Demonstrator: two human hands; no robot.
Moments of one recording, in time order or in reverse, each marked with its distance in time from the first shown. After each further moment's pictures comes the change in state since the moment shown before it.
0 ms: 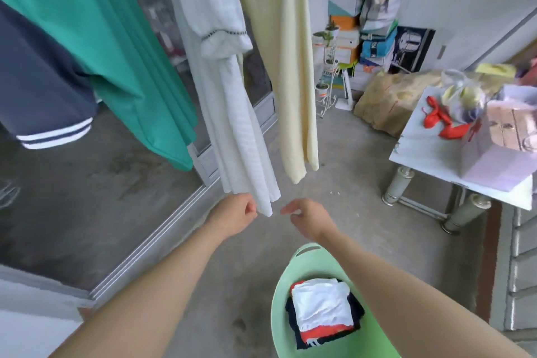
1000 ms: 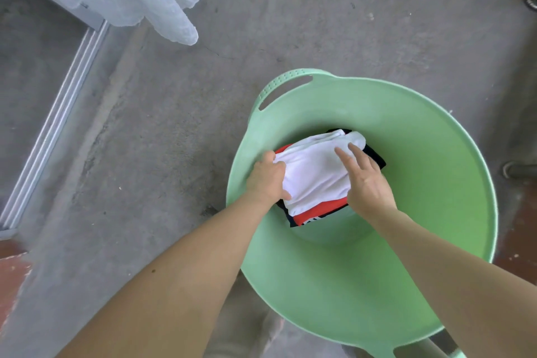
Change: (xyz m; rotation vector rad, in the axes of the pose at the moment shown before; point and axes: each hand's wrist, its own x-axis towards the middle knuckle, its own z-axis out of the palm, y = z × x) left_hand 0.148 -0.091 0.543 0.220 -0.540 0.027; right_hand 0.057 0.467 0.296 -0.265 0.008 0.395
